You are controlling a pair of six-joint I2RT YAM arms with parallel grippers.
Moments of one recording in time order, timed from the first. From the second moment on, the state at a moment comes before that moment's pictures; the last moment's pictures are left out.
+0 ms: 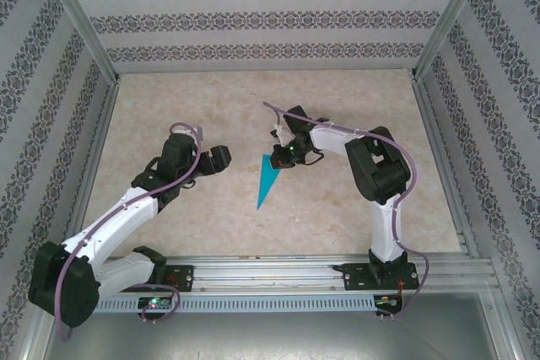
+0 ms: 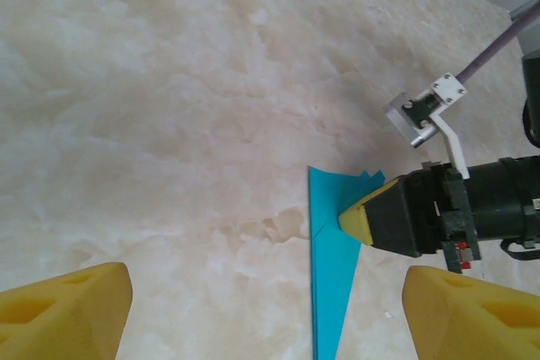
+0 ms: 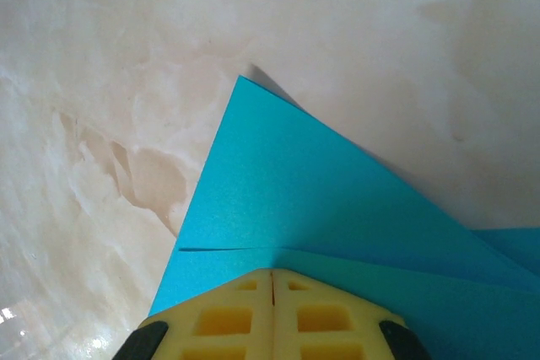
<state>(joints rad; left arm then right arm) -0.38 1.08 0.68 -0.23 0.06 -0.61 0.47 2.08 1.36 -0.54 -0.55 0.24</state>
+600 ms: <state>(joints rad) -0.36 1.08 0.67 -0.24 0.07 -0.62 0.47 2.08 1.37 -0.56 -0.55 0.25</state>
